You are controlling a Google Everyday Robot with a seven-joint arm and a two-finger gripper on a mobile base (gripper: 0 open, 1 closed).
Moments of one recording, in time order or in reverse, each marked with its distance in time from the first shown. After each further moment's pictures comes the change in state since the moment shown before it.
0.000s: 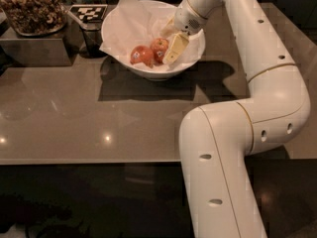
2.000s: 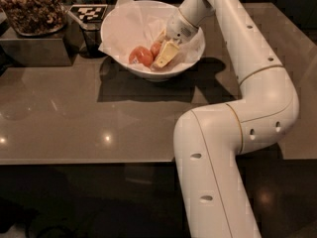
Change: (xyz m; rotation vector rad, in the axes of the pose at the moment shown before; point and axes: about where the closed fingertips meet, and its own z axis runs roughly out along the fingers) arm -0.001 0.007 0.033 -0.084 -0.041 0.026
